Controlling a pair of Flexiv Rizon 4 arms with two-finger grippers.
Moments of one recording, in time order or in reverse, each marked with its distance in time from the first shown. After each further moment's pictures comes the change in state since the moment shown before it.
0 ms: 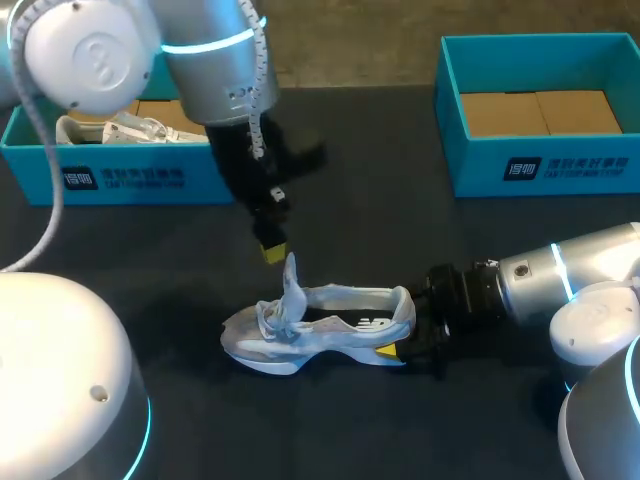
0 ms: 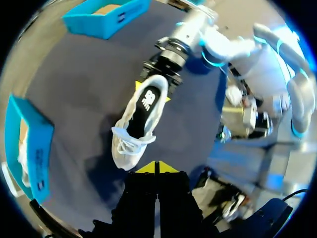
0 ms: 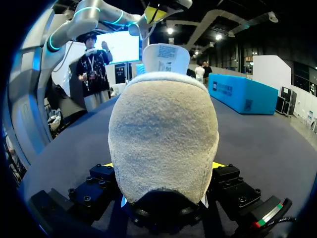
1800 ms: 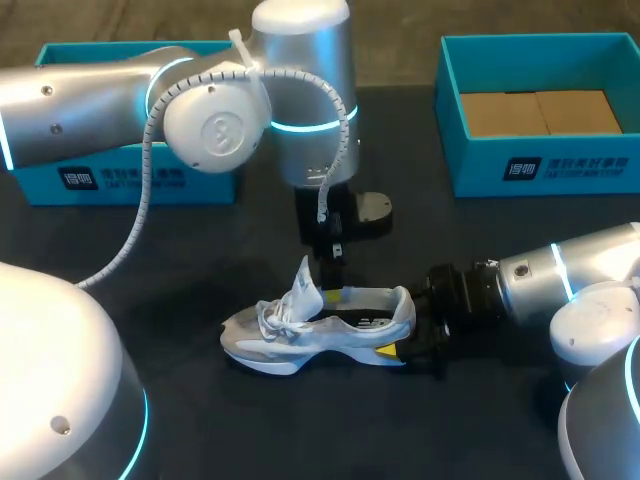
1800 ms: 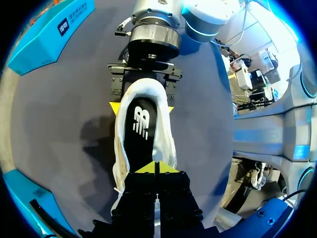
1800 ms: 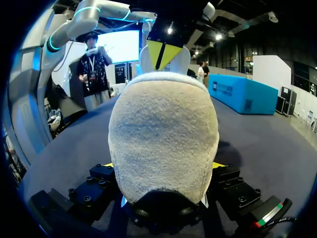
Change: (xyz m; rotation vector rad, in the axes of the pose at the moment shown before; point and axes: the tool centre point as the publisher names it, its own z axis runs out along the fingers) left arm -0.025 -0.068 0.115 -0.057 0.013 0.336; right arm 0.000 0.000 0.000 0.000 0.000 0.000
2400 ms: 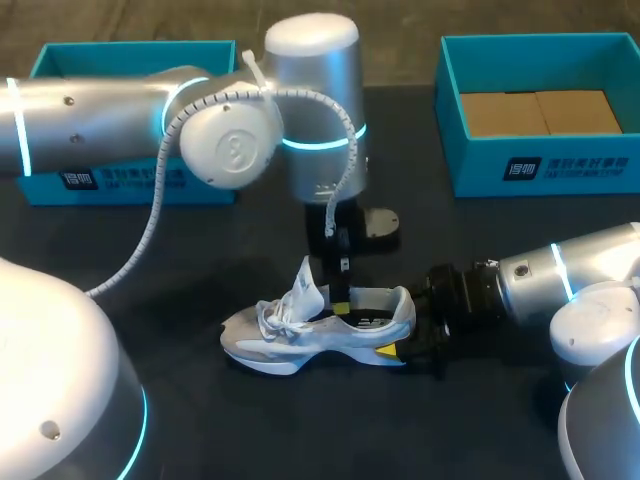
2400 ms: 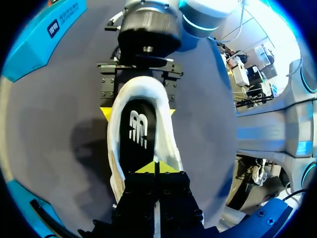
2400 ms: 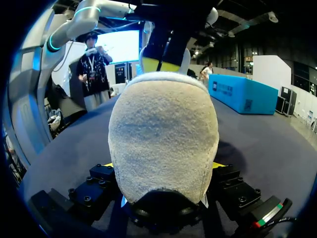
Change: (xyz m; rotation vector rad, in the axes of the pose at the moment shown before) left arm -0.005 -0.010 0.033 -0.004 0.028 0.047; right arm 0.000 0.000 0.000 0.000 0.000 0.000
